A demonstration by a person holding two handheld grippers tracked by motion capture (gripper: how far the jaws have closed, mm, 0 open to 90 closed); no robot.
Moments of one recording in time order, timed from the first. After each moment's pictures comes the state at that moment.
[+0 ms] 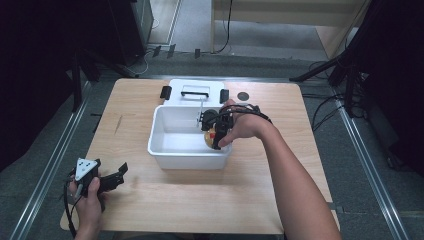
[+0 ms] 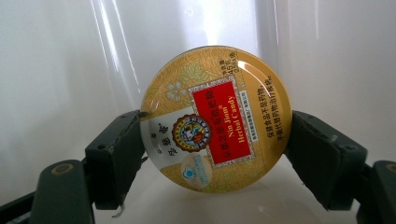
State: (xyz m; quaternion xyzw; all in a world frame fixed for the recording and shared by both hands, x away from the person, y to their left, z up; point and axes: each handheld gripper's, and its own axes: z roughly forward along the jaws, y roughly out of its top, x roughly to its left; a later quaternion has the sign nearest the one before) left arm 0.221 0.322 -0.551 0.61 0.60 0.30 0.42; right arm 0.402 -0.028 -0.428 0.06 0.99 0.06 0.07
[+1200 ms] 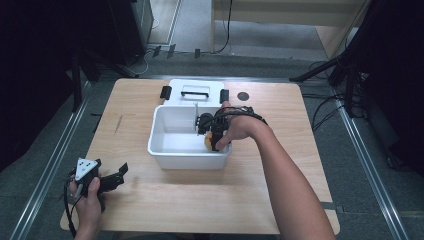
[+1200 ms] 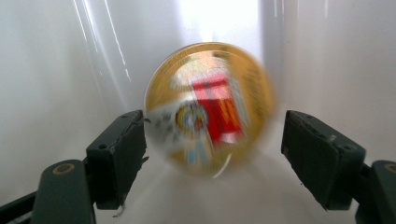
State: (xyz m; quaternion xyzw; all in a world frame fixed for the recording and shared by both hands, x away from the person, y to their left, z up) left arm 0.222 0.322 -0.551 0.61 0.60 0.29 0.42; right arm 0.402 -0.016 -0.441 0.06 0.99 0.01 0.09
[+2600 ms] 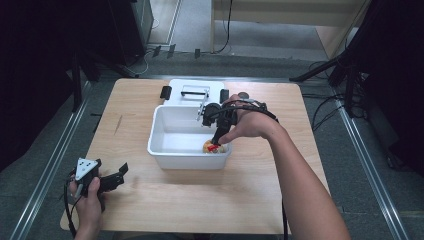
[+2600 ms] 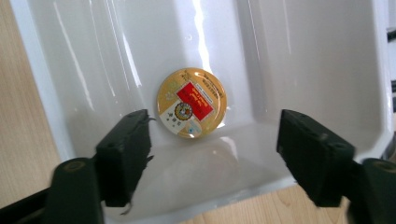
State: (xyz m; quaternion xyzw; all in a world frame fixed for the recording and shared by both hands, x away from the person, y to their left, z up) left arm 0.222 0.322 -0.551 0.61 0.60 0.29 0.42; right arm 0.386 -0.036 -0.388 0.08 0.99 0.10 0.09
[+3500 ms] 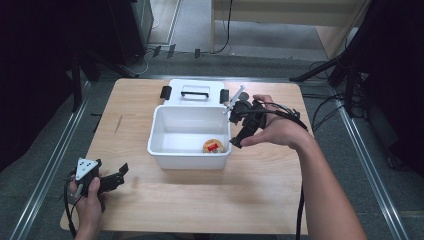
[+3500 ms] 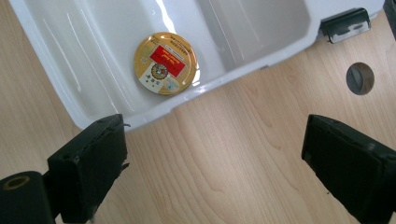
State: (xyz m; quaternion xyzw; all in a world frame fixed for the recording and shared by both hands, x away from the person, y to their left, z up) left arm 0.222 0.321 -0.551 0.61 0.60 0.29 0.42; right arm 0.370 -0.103 -0.368 0.18 0.96 0.15 0.12
